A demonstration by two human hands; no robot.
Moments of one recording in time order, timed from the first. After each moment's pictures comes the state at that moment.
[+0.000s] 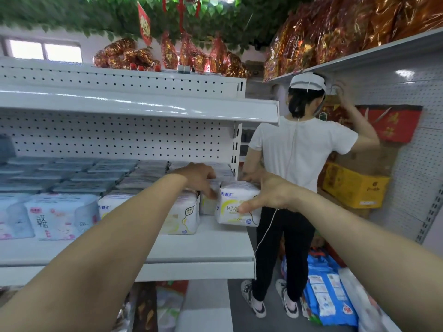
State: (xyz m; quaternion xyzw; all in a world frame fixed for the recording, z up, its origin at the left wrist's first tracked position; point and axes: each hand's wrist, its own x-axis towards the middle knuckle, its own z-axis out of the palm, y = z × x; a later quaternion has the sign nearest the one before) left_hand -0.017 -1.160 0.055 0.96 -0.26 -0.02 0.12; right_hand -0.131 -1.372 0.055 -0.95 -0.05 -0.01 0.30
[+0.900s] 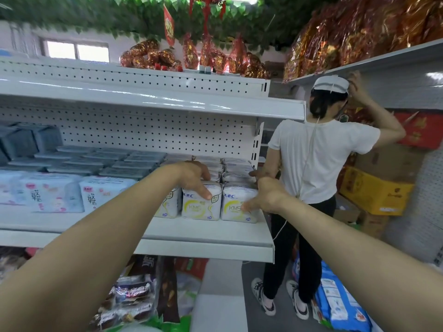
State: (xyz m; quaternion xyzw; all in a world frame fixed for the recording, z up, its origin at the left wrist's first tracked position) left_hand -0.084 -1.082 0.071 0.98 -0.19 -0.06 0.08; right_hand -0.130 -1.310 0.029 -0.97 0.00 -0.08 0.23
